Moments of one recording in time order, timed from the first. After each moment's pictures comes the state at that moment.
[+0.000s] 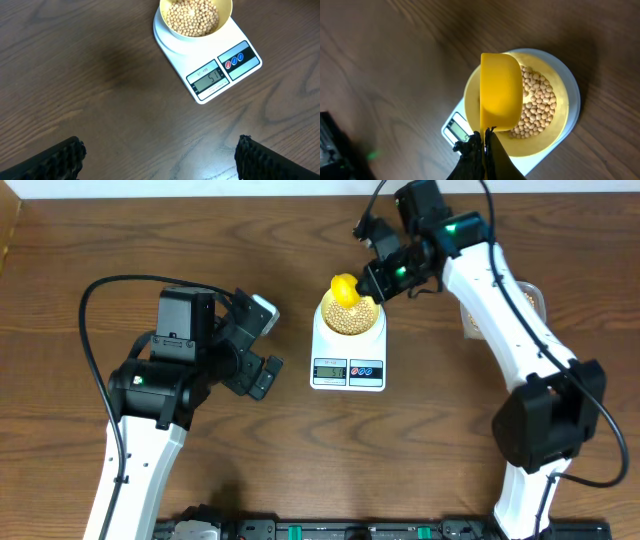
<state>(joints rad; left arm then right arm) -0.17 1.17 1.20 -0.99 0.24 0.41 0.35 2.02 1.93 -1.05 -0.52 -0.12</state>
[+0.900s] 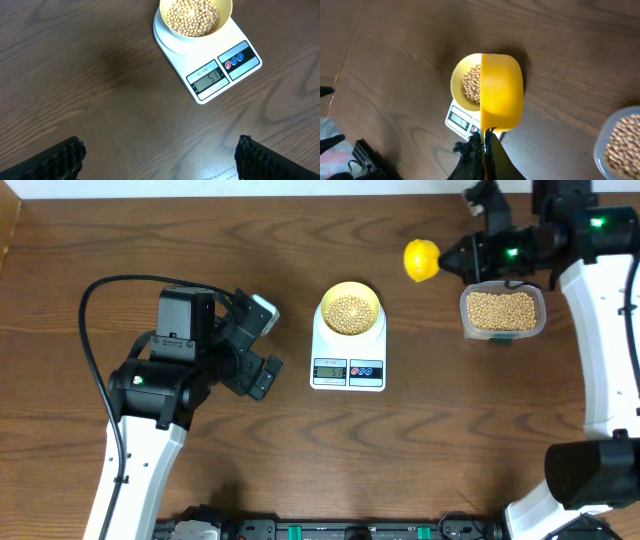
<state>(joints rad) -0.17 1.17 1.20 -0.99 0.24 0.41 0.05 1.79 1.93 -1.22 -0.63 -0.11</state>
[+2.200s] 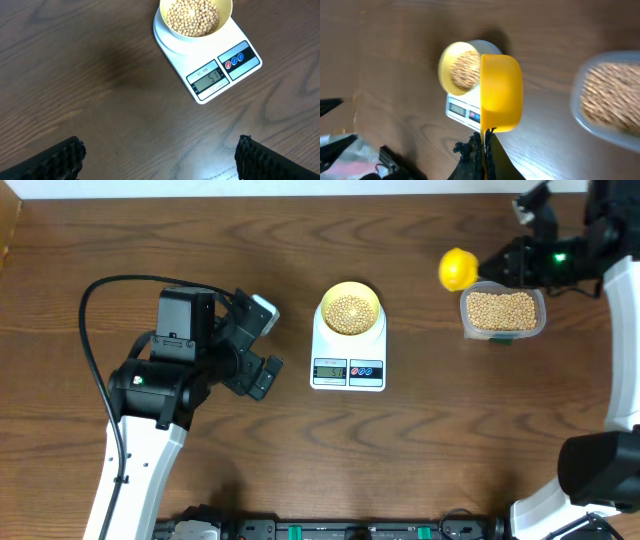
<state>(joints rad) -0.17 1.17 1.20 -0.99 0.24 0.41 -0.13 1.79 1.93 -1.37 -0.68 -0.11</state>
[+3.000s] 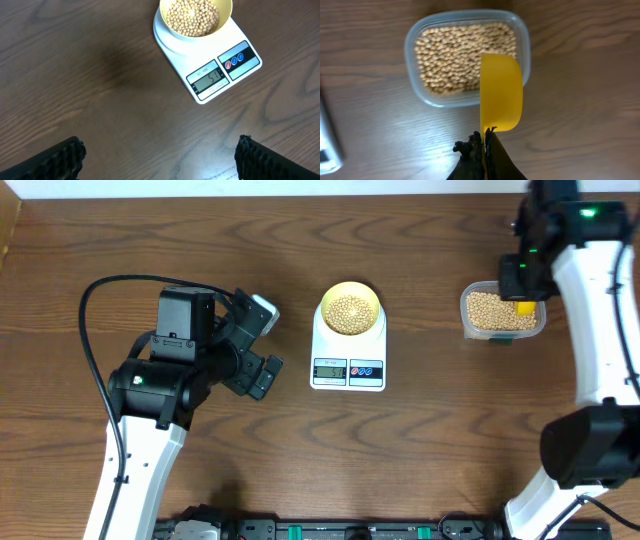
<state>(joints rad) -0.17 1.17 1.20 -0.99 0.24 0.41 0.05 1.89 1.93 -1.40 0.23 0.10</state>
